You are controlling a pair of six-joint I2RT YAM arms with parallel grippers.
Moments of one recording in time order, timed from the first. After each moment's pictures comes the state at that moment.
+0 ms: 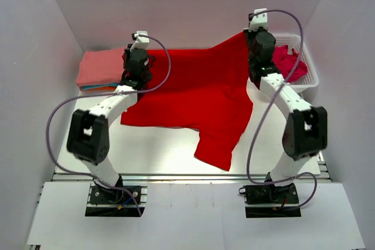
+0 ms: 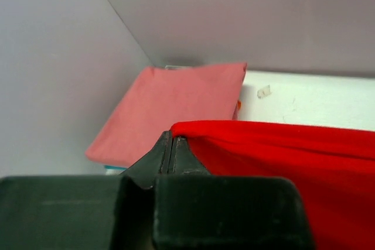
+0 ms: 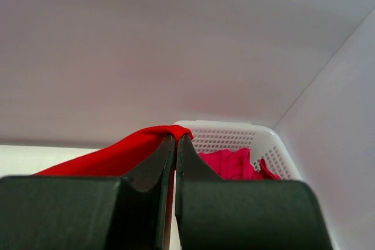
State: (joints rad) left arm -0.37 1.63 1.21 0.40 -0.83 0.35; right arm 0.27 1.66 1.39 0.43 0.35 -0.31
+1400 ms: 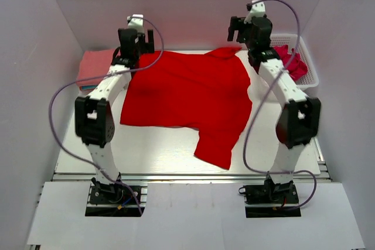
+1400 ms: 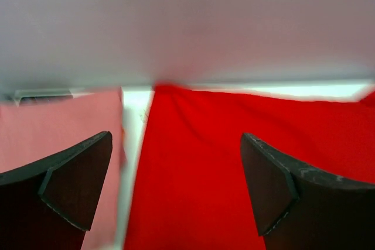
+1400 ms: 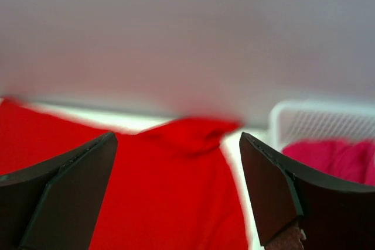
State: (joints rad) left arm -0.20 1.97 1.70 0.06 -0.21 0.03; right arm 0.24 1.95 1.79 0.07 0.08 0.00
